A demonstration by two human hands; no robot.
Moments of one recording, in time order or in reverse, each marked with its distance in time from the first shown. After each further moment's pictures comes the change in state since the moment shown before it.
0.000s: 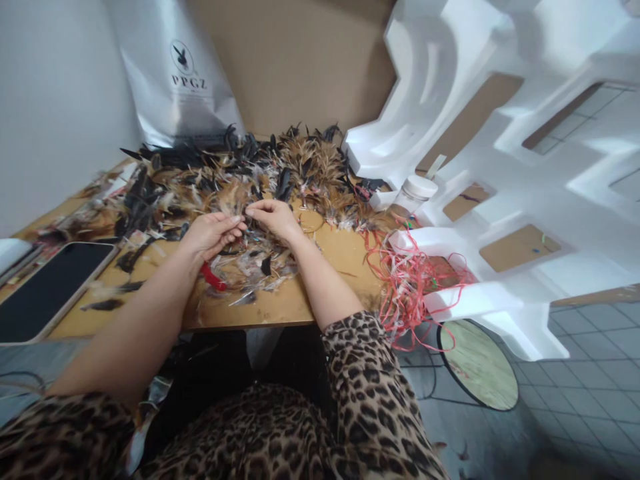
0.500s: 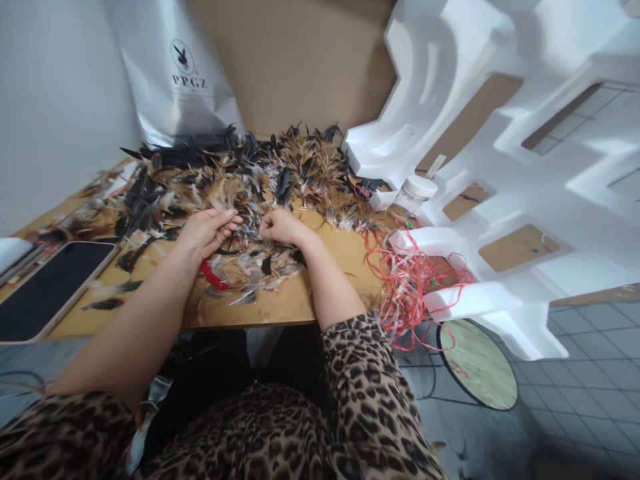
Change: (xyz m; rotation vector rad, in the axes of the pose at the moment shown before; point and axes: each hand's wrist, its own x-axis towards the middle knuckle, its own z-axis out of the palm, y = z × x) left_hand 0.004 0.002 -0.004 -0.099 0.078 0.041; right_hand -0.006 -0.009 -0.021 -0.786 -0.321 -0.012
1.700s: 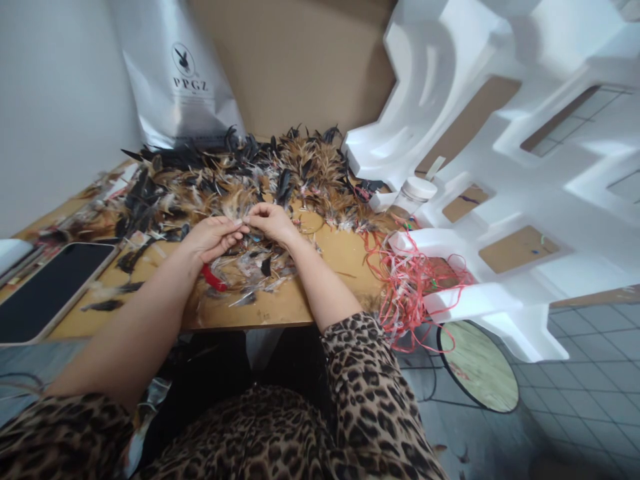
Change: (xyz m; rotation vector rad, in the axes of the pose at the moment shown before) left_hand -0.004 -0.003 0.002 0.011 -0.136 -0.142; right_hand 0.016 -0.007 0.027 0.840 0.250 -0.055
